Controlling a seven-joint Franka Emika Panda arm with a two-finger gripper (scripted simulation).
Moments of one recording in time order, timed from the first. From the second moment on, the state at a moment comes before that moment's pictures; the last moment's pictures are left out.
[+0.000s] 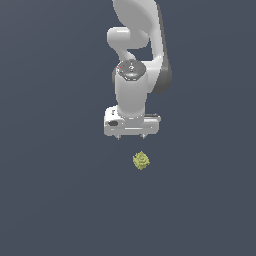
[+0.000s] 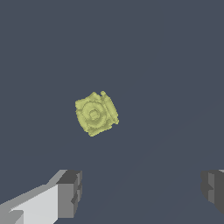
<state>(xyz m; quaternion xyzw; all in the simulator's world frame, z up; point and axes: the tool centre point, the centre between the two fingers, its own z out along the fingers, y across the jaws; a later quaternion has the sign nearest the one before) 0.002 0.012 0.168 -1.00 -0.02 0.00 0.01</state>
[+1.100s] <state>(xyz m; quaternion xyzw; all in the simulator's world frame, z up) 0.009 -0.002 0.166 -1.00 -0.03 -0.01 -0.01</state>
